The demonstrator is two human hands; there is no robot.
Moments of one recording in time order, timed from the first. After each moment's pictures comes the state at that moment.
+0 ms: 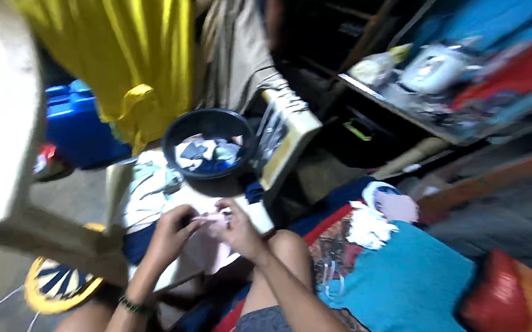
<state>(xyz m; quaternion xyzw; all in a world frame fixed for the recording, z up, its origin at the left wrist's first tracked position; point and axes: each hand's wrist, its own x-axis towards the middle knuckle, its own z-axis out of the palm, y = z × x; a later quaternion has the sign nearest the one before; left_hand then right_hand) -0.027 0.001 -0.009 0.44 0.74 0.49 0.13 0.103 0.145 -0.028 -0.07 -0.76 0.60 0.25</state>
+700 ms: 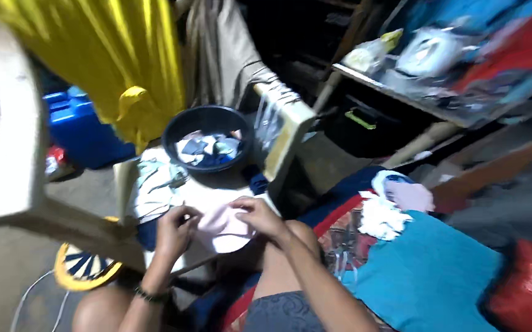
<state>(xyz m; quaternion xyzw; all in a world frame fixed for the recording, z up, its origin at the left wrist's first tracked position) -0.017 -0.016 -0.005 0.34 0.80 0.46 0.16 0.114 0.186 -0.024 -0.15 -0.80 0.57 0.11</state>
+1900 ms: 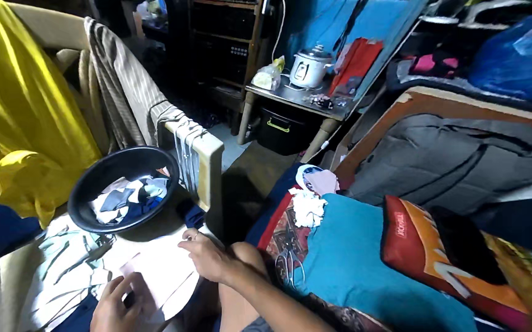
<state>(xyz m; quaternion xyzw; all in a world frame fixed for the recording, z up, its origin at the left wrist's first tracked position) -0.004 -0.002 -0.023 0.40 0.85 0.32 0.14 0.134 0.190 -0.034 -0.13 -0.89 0.40 0.18</state>
